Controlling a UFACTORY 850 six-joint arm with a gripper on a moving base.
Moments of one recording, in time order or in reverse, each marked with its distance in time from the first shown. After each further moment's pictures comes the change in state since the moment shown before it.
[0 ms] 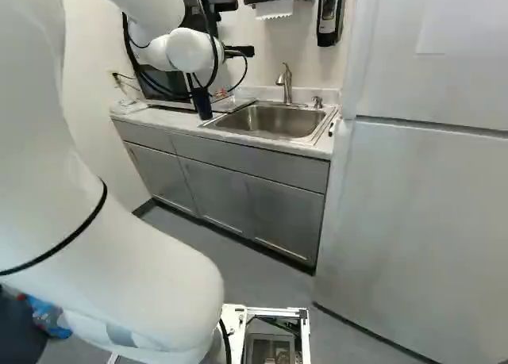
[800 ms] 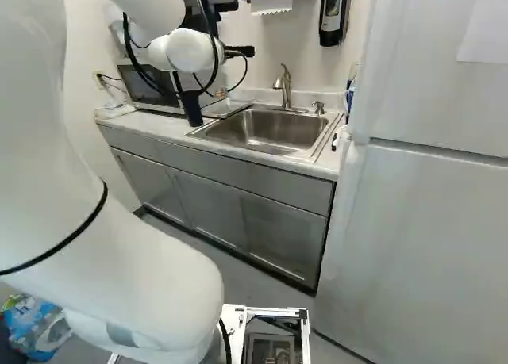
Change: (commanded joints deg) arm 0.0 0.0 0.0 0.0 0.0 0.0
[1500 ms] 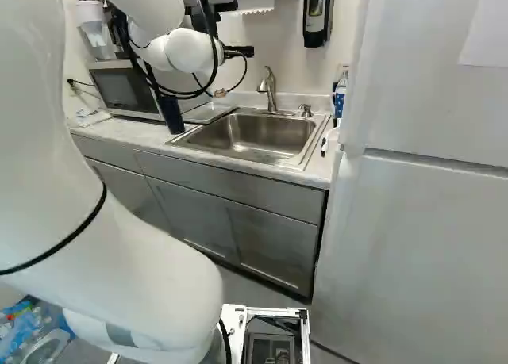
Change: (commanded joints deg) arm 0.0 0.0 0.0 0.0 0.0 0.0
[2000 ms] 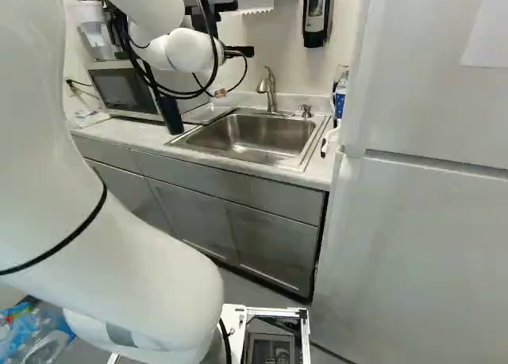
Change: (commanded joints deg) arm 0.0 0.0 0.0 0.0 0.0 0.0
